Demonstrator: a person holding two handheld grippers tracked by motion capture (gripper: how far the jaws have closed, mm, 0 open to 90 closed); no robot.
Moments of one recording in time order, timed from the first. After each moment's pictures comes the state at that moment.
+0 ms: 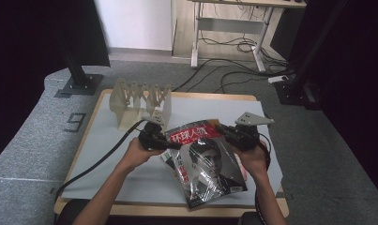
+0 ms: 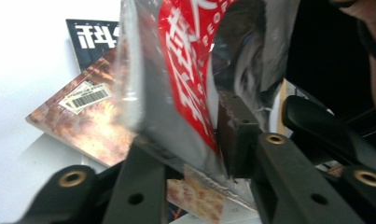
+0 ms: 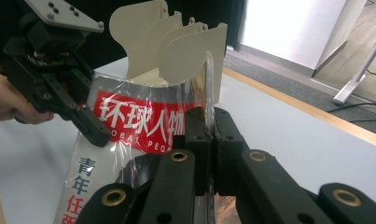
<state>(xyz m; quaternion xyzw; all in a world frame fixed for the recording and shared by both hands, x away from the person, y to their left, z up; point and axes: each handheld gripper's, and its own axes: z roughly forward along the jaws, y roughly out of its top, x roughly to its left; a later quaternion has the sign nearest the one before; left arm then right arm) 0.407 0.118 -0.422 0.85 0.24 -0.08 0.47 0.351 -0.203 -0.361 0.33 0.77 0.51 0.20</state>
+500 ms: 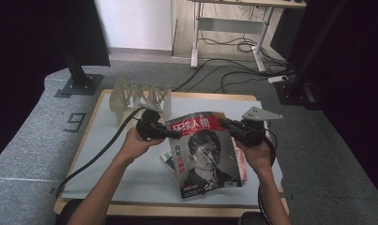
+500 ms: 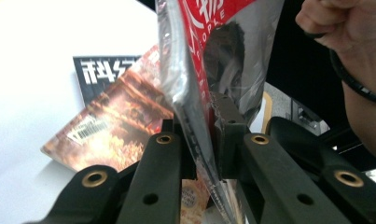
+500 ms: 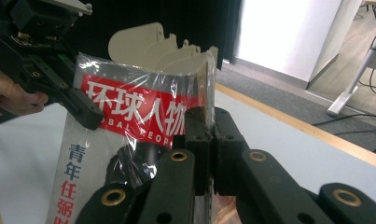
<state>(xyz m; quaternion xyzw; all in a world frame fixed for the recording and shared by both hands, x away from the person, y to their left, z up) 0.409 0.120 -0.369 0.84 0.25 -0.08 0.48 0.351 -0.214 -0.340 0.33 0.75 0.53 0.21</state>
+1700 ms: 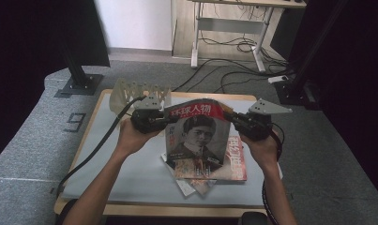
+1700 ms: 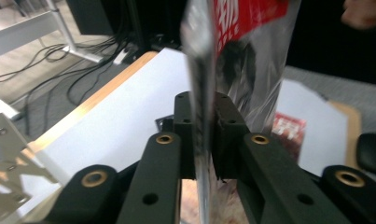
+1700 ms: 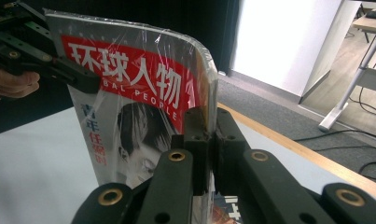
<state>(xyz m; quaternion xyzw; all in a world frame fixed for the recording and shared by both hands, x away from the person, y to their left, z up) 0.378 0.114 -0.322 0.84 0.19 0.16 0.48 0.349 -0.219 -0.313 0.31 0.74 0.54 0.23</state>
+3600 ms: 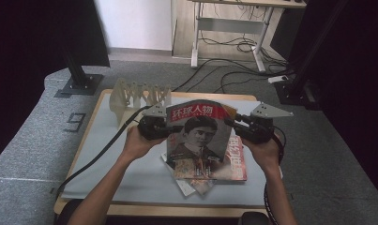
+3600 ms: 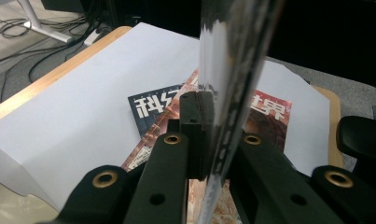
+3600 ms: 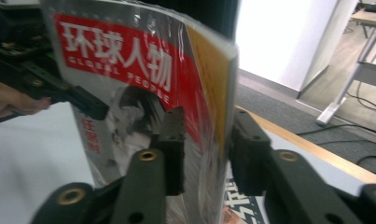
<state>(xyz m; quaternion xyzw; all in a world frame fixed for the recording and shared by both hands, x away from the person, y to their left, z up) 0.391 0.108 -0.364 0.85 0.20 0.09 0.48 0.349 -0.229 -0.325 0.32 0.75 0.53 0.23</state>
